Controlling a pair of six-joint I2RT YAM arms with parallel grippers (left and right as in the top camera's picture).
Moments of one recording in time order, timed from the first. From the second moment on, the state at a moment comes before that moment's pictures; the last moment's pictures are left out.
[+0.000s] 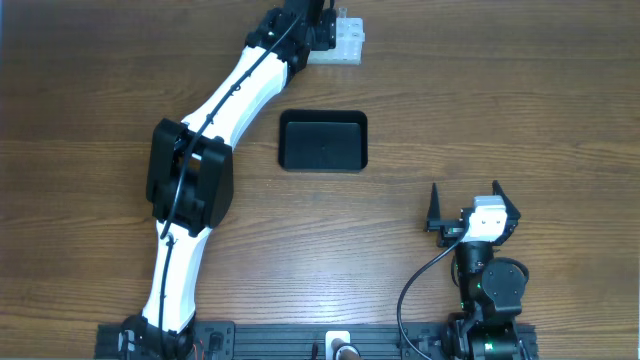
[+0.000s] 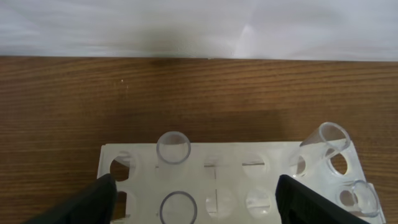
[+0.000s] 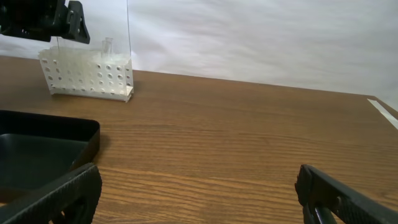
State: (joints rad) left arm -0.44 2.35 2.04 -0.40 -0.24 -0.32; right arm 0.05 0.01 0.01 -0.07 0.04 -0.10
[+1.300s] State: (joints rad) left arm -0.44 2.40 2.05 -0.40 -0.28 -0.32; right arm 0.05 0.01 0.01 -0.07 0.04 -0.10
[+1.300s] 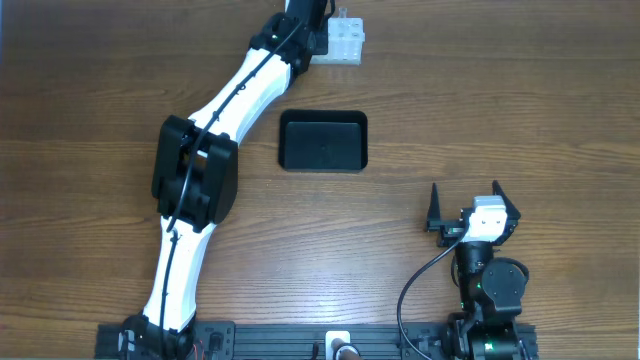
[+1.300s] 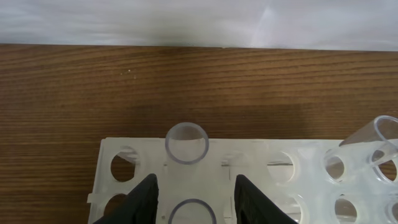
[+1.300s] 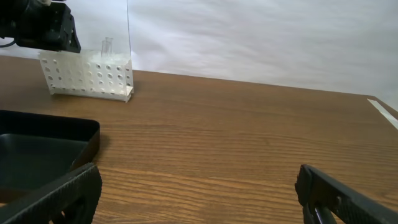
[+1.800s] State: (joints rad) left arm -0.44 2.40 2.05 -0.40 -0.30 -0.32; right arm 0.05 0.01 0.01 -0.07 0.04 -0.10
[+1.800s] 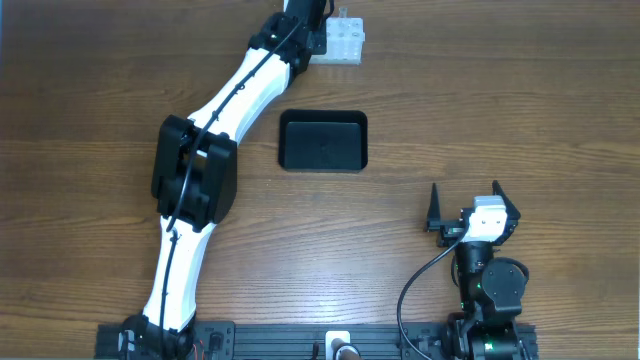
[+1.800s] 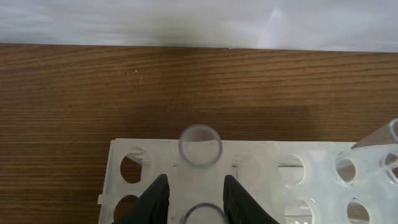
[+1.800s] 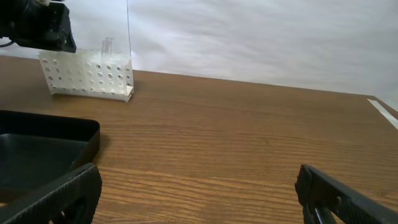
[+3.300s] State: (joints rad) left arm -0.44 2.13 2.05 -0.39 -0.30 -0.31; right arm 0.05 0.01 0.01 -0.07 0.04 -0.10
